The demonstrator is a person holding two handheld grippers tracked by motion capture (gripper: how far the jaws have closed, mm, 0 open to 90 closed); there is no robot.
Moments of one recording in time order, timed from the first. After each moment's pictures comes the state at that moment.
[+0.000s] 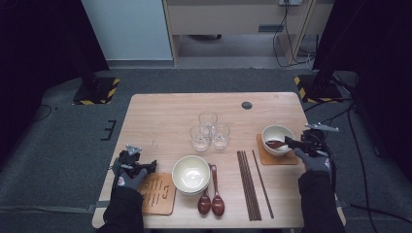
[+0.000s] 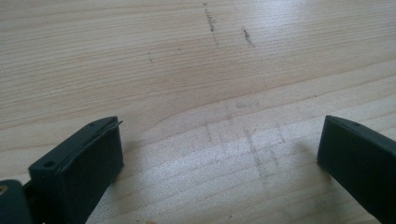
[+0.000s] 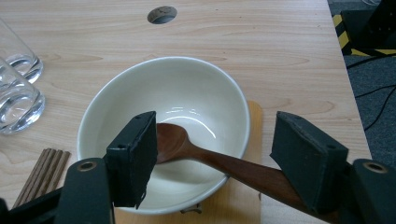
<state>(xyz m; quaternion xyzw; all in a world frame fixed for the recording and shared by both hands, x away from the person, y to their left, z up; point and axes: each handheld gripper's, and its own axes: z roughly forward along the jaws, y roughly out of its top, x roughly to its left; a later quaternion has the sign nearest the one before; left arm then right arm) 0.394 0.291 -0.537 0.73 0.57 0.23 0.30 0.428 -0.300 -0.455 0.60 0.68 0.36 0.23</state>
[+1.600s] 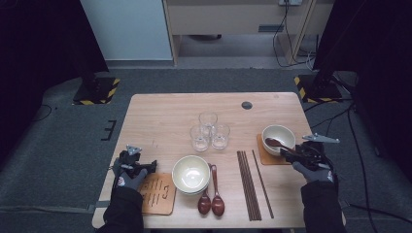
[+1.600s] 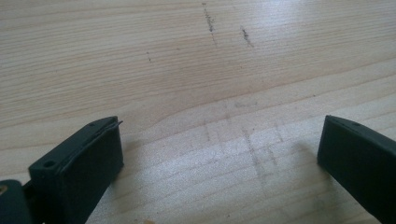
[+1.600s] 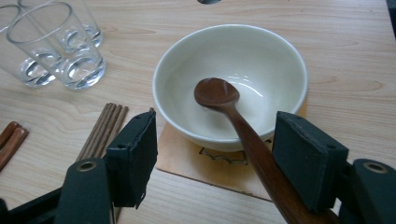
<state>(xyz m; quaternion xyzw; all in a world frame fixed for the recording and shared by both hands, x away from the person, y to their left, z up) 0.394 0.290 -0.537 0.73 0.57 0.23 0.30 0.385 -0.285 -0.449 0.56 0.71 0.38 0.19</state>
